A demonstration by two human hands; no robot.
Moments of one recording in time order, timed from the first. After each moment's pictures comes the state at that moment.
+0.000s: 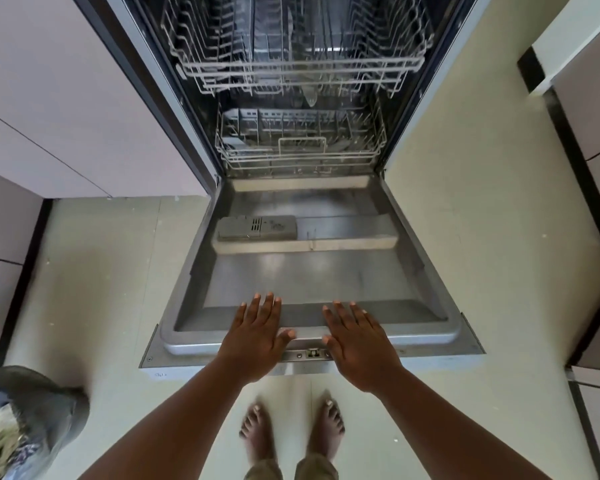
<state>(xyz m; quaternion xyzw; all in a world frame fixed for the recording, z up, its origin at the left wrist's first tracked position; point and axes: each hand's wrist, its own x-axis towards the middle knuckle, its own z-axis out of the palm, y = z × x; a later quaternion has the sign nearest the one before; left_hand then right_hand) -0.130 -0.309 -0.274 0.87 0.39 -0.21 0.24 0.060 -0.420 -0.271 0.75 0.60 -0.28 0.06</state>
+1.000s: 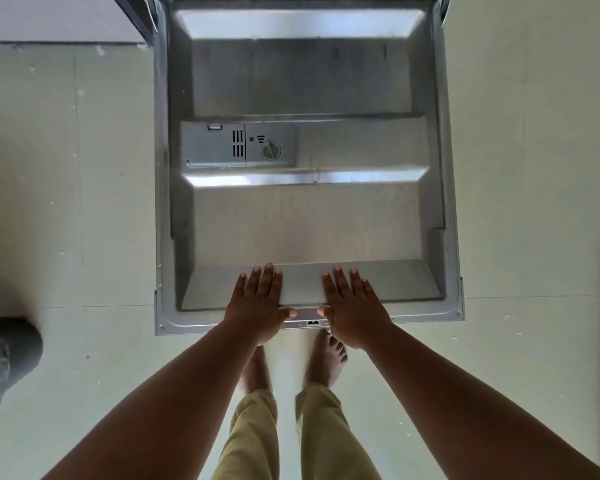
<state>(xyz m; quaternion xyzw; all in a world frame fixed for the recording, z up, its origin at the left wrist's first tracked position) -0.144 -0.354 -0.503 0.79 0.35 -0.42 0.27 0.030 -0.452 -0.497 0.68 0.55 -0.43 0.21</state>
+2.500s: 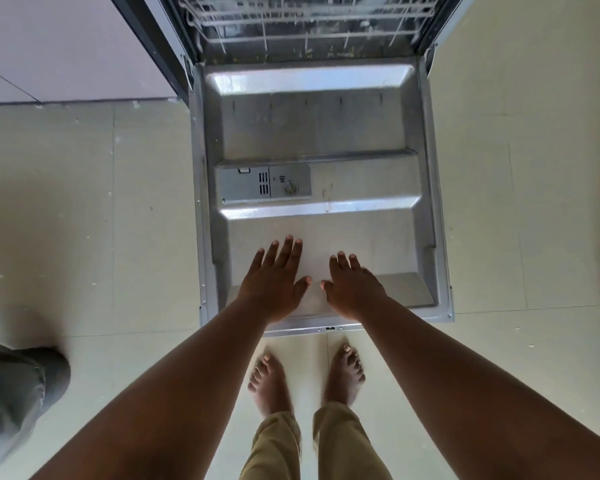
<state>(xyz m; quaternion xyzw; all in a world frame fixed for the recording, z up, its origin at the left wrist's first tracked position) -0.138 -0.289 -0.454 0.87 0.35 -0.24 0.25 0.016 -0.370 -0.460 0.74 0.50 -0.42 0.17</state>
